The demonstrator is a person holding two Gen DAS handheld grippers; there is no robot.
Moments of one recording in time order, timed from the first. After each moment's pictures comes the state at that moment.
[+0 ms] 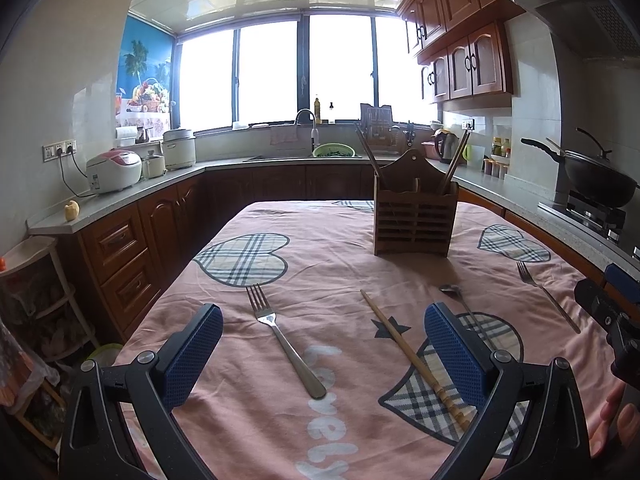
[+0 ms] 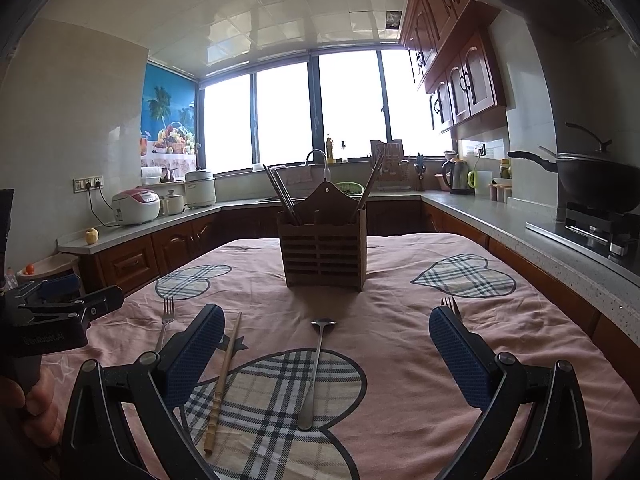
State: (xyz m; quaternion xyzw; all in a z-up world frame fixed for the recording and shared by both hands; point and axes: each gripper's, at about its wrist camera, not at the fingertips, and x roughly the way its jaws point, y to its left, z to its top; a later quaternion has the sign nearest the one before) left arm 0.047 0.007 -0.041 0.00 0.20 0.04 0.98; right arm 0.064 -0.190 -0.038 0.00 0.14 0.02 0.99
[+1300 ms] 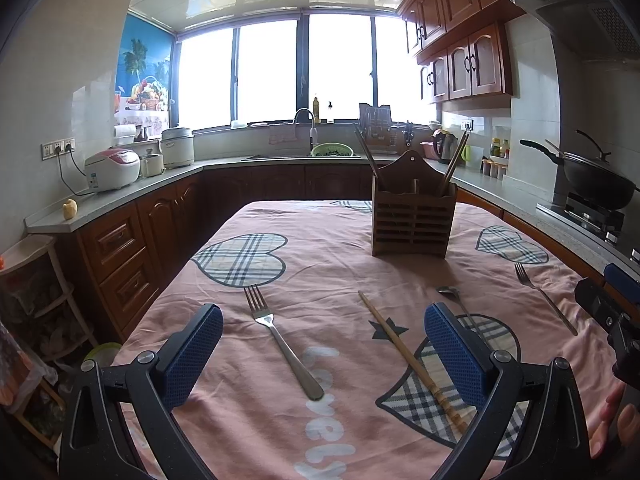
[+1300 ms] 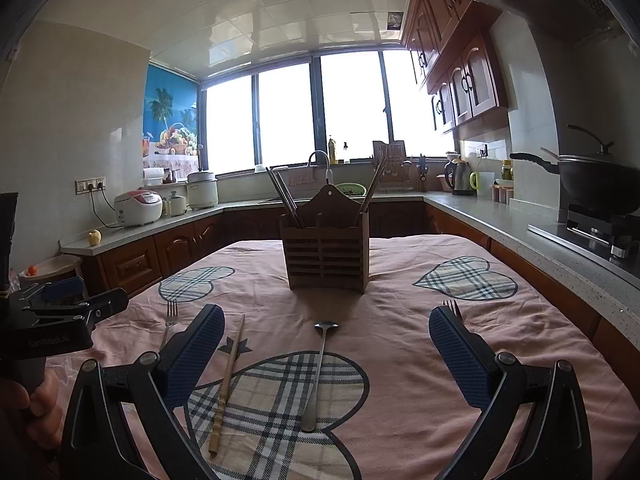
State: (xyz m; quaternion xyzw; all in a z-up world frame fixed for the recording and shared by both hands) left arm 0.046 0.004 -0.038 -0.01 0.20 0.03 0.98; right arm 0.062 -0.191 -0.037 0.00 0.14 0.02 0.99
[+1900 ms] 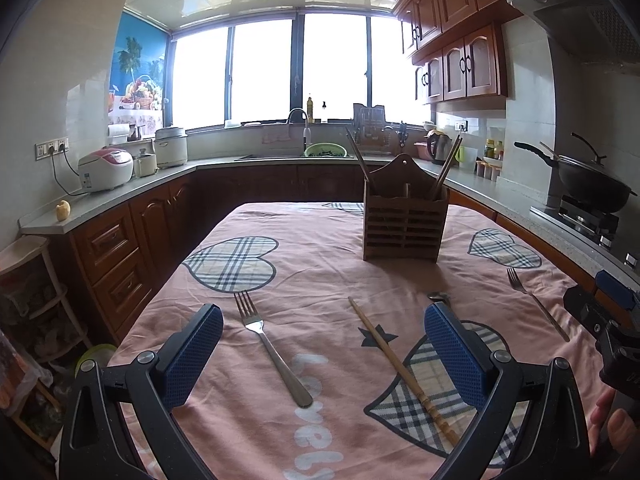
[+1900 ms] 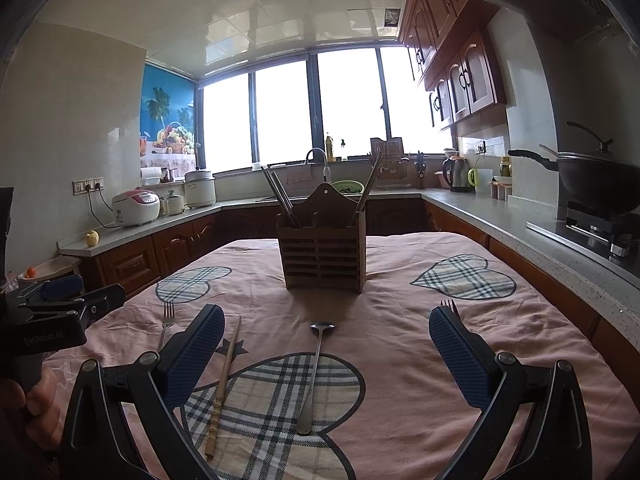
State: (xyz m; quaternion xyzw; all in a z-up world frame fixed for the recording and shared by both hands) left arm 0.053 -0.002 -0.030 -0.01 0.20 0.02 0.98; right arm 0.070 -0.196 -0.035 0.01 0.14 0.02 0.99
